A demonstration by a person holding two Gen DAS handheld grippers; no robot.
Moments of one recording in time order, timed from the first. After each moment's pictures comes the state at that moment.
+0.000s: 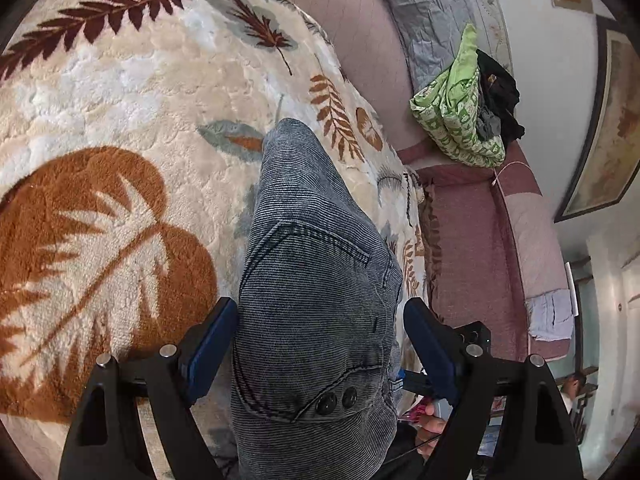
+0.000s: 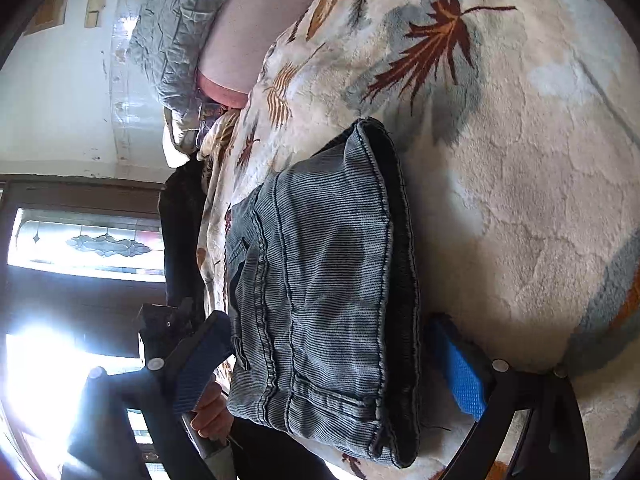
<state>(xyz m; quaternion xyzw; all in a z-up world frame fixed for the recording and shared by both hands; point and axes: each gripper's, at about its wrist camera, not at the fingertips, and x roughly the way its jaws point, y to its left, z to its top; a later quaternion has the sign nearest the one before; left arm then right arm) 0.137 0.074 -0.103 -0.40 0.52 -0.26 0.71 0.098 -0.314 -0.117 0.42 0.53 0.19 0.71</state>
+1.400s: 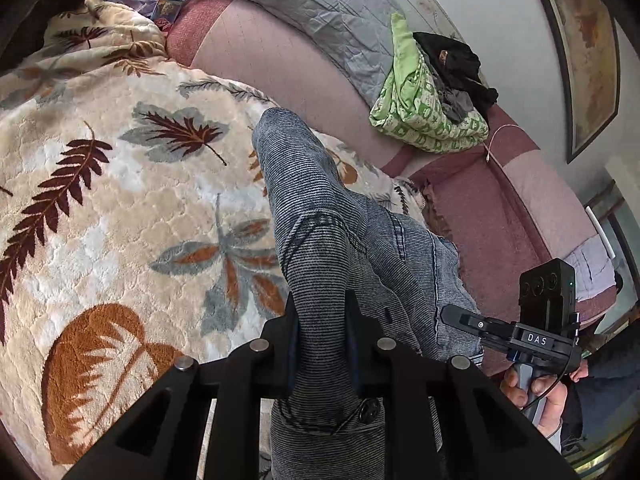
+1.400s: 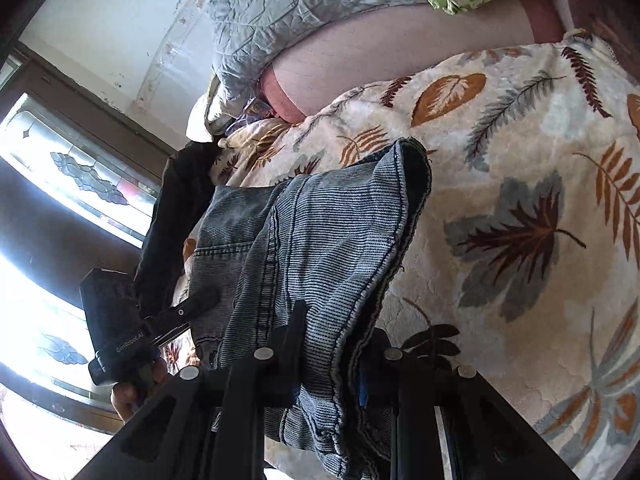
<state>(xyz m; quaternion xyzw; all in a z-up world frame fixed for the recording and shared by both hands) 0.159 0.044 -0.020 -0.25 0.45 -0.26 0.81 0.144 -0.269 -0.005 0.23 0.49 0.21 0.82</state>
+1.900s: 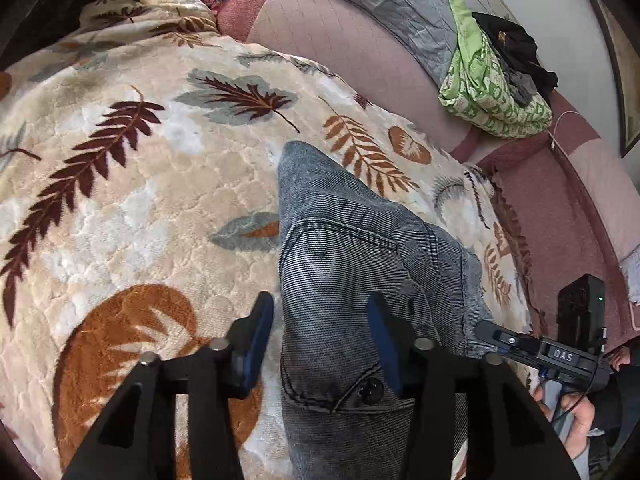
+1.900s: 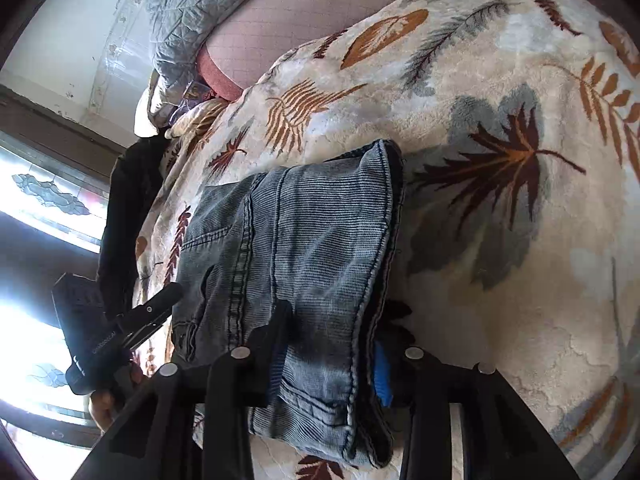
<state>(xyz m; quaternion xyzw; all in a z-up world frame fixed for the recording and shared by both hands) 0.156 0.043 -0.060 -0.19 0.49 -0.15 0.84 0.149 -0.284 -0.077 0.23 0.53 0.14 0.81</state>
